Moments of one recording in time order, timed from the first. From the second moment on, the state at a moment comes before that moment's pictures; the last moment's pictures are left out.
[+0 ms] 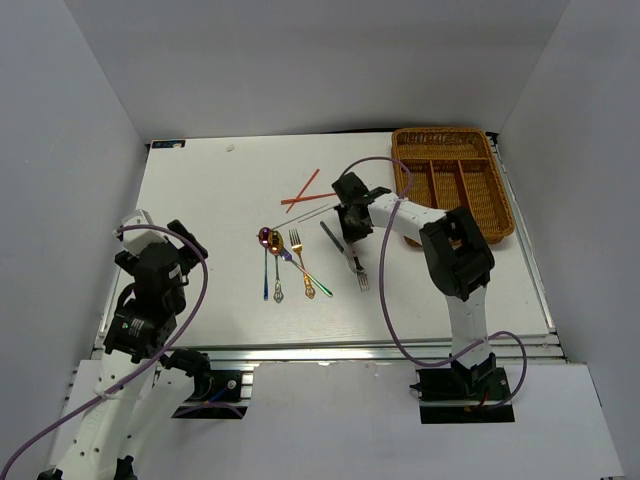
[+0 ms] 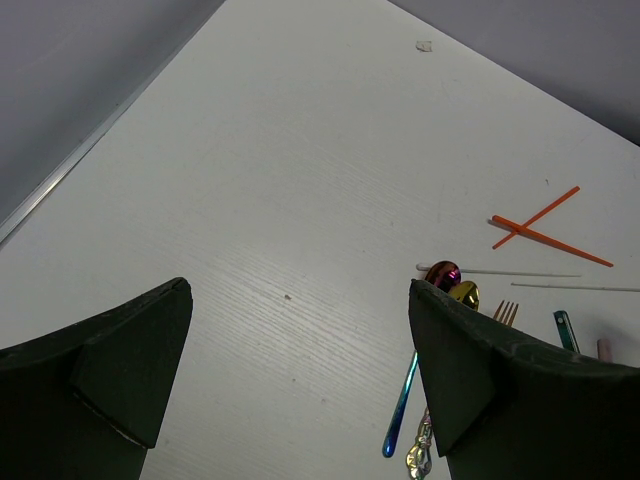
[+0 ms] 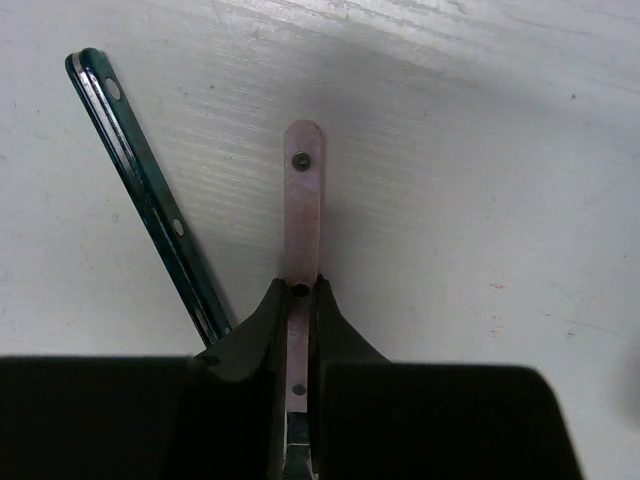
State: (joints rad) left arm -0.30 0.55 0.79 -0.61 -0.65 -0.48; right arm 0.63 2.08 1.51 -0.55 0.10 0.29
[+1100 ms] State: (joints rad) left arm -0.30 0.54 0.79 -0.61 -0.64 -0.48; right arm 0.60 1.74 1.54 -0.73 0.44 0.17
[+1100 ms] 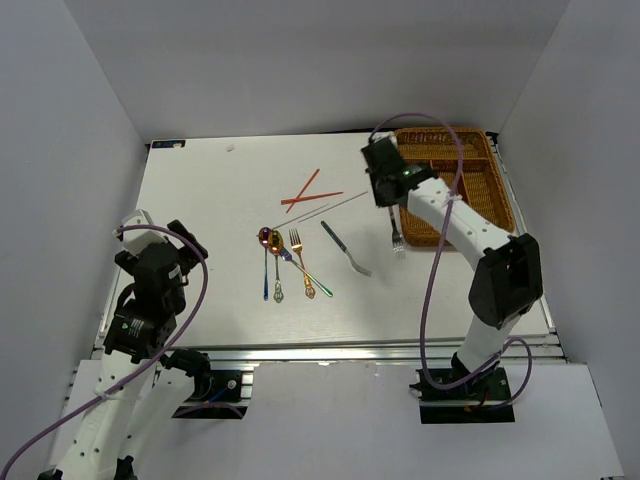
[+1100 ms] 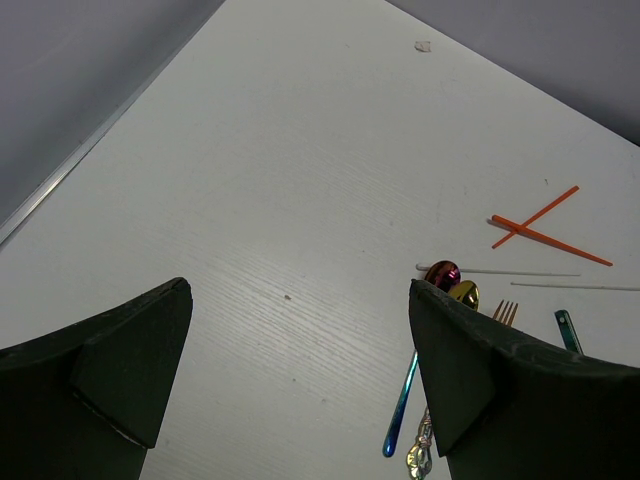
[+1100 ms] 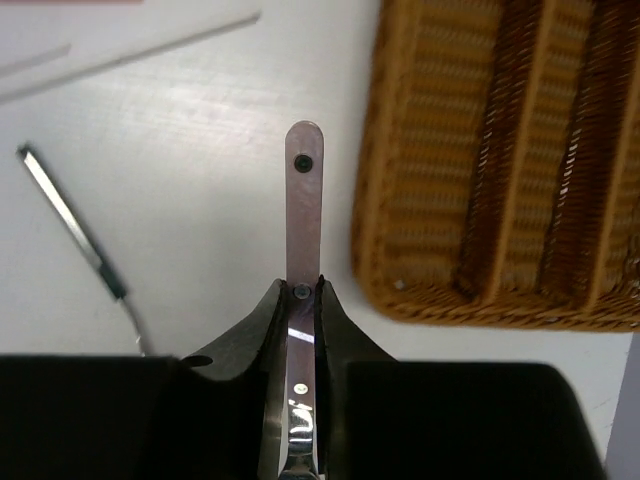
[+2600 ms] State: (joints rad) left arm -0.30 0.57 0.79 -0.61 -0.61 -0.46; right arm 0.32 1.94 1.79 -0.66 0.11 0.09
